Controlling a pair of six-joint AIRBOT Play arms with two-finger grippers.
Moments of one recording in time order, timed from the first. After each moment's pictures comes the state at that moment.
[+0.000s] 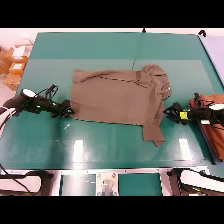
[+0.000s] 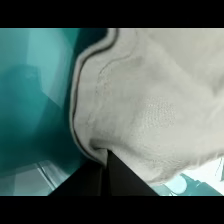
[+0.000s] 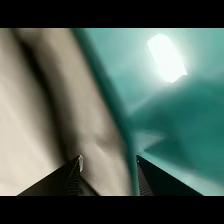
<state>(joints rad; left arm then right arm) 0.11 -1.52 0.89 0.78 -1.00 -1.25 -0.45 -1.36 0.68 -0.78 0.92 1.32</state>
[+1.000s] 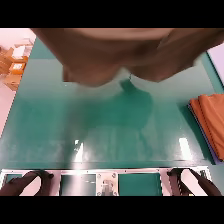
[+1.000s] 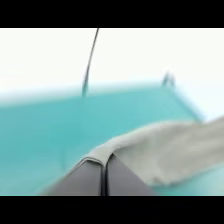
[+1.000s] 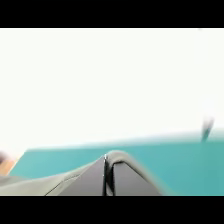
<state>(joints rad) 0.11 -0.94 1.76 0.76 -0.99 -1.22 -0.60 -0.86 1.66 -0.51 1.05 1.19</state>
